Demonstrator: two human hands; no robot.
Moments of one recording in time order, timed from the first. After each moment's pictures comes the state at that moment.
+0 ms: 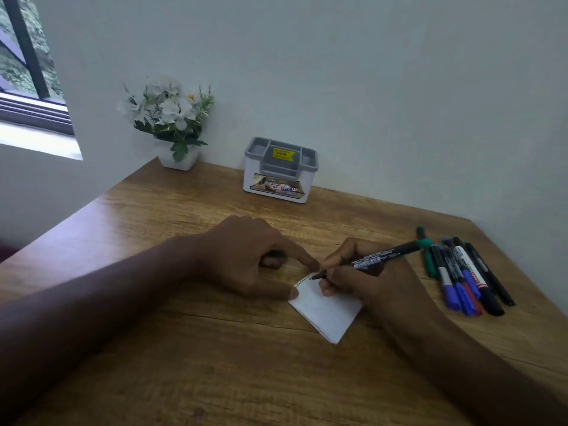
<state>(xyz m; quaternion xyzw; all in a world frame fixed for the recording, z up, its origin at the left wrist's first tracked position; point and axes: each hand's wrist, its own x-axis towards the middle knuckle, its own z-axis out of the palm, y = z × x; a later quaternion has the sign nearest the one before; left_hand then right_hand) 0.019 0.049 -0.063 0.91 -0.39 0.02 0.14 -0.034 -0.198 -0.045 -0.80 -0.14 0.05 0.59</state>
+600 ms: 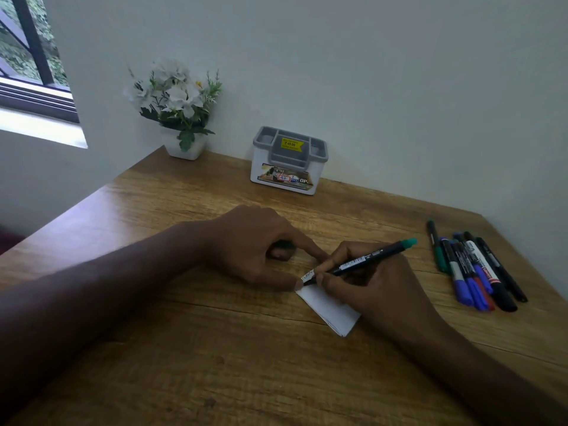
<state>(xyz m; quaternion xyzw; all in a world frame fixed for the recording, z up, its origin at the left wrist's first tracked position) 0.020 0.052 -0.059 0.90 -0.41 -0.01 0.17 -0.035 -0.189 -0.058 -0.87 -0.22 -0.01 0.44</state>
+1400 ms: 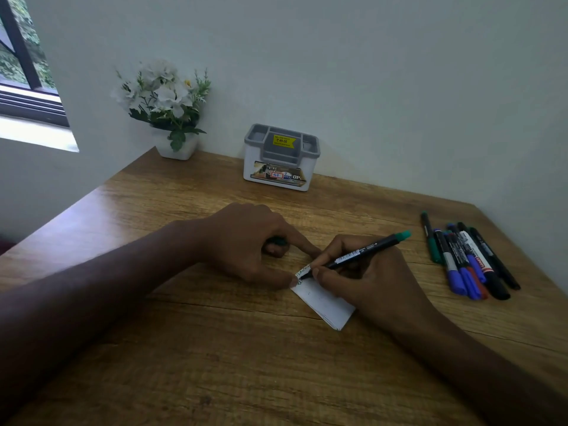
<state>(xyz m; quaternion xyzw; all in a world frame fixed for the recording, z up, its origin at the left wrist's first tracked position) 0.021 0.049 -0.055 0.91 -0.38 -0.02 0.16 -0.032 -0.191 -0.059 -0.87 -0.22 -0.02 0.45</state>
